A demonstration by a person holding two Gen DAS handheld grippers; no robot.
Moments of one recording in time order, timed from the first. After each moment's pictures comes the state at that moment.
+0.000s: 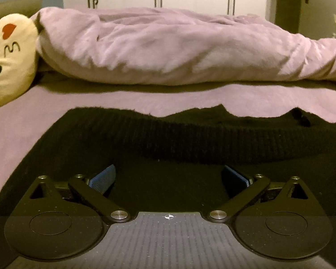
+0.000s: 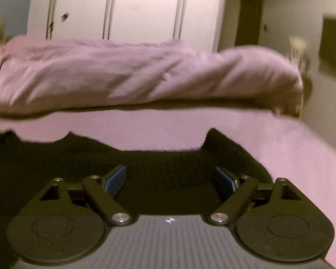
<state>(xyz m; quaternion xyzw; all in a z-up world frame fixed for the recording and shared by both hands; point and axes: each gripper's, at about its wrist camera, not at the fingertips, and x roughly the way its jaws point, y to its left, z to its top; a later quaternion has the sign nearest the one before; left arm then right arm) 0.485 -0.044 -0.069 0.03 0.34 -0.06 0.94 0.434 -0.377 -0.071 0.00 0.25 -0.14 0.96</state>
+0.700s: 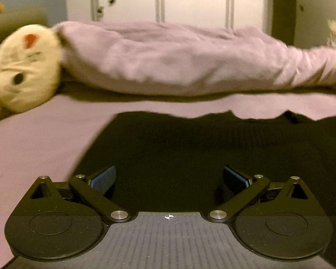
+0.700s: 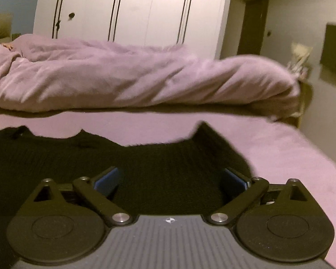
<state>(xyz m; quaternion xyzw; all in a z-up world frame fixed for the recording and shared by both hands) 0.408 0.020 -0.037 0.02 0.31 -0.05 0.95 0.377 -0.347 -0.050 -0.05 0.24 -0.15 0.96</state>
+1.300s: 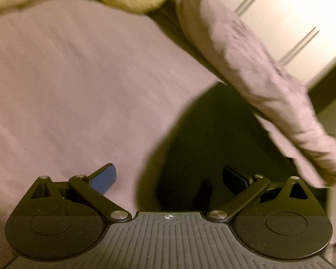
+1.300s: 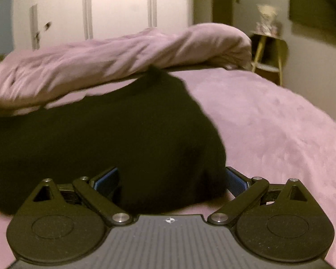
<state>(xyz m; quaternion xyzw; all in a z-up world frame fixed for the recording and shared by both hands) 0.362 0.174 -0.051 -0.31 0.40 -0.02 0.86 0.215 -0.341 -0.056 0.06 0.28 -0.18 0.94</state>
